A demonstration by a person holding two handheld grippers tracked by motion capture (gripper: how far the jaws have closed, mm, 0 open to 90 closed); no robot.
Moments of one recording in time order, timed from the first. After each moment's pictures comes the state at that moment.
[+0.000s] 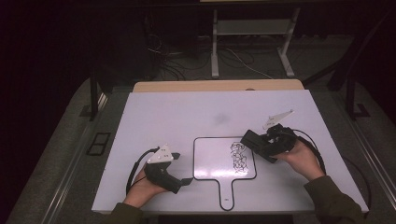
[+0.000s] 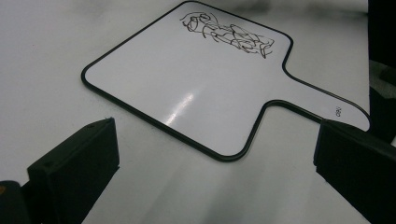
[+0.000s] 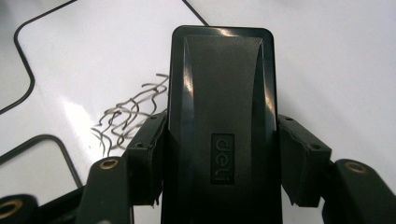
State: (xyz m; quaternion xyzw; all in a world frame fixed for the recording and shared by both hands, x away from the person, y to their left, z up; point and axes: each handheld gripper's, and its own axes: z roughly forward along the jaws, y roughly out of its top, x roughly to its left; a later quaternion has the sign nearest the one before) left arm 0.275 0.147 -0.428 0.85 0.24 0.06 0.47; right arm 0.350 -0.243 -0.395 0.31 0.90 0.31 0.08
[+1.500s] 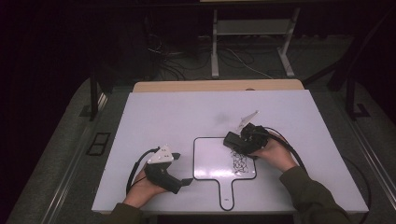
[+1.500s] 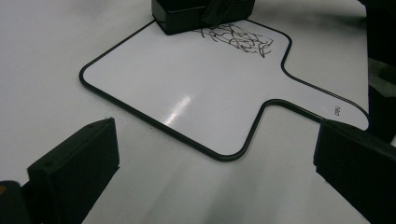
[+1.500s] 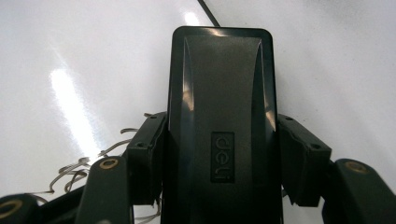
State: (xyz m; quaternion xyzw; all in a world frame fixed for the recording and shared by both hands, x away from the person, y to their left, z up) left arm 0.274 0.146 -0.427 0.85 0.24 0.06 0.47; right arm 0.379 -0.181 -0.425 0.26 0.93 0.25 0.09
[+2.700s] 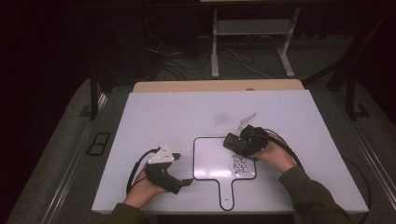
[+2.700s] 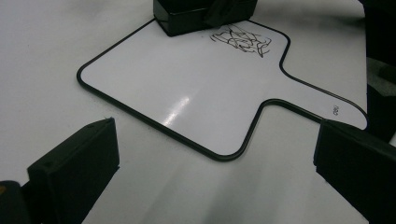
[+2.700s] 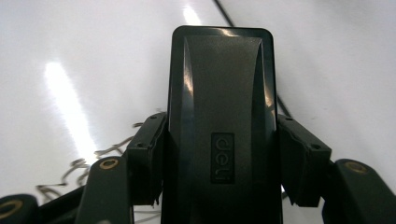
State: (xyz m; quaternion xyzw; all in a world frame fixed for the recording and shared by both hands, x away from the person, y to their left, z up) left arm 0.274 0.146 -0.427 0.85 0.24 0.06 0.46; right arm 0.375 -0.180 -0.424 0.26 0.93 0.24 0.10
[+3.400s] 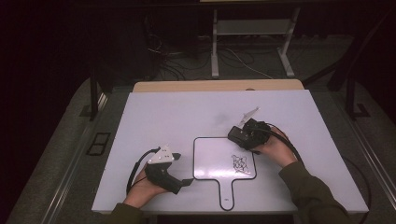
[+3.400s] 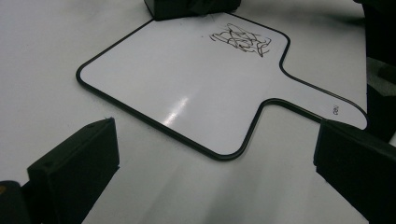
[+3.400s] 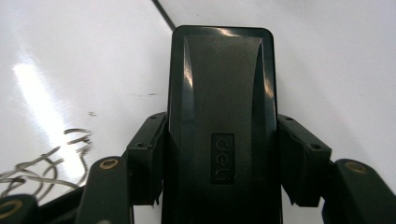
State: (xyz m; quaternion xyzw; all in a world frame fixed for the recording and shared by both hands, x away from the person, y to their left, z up) left arm 0.274 0.146 -0.427 0.85 0.24 0.06 0.46; right arm 0.391 -0.186 -0.424 0.28 0.93 0.22 0.13
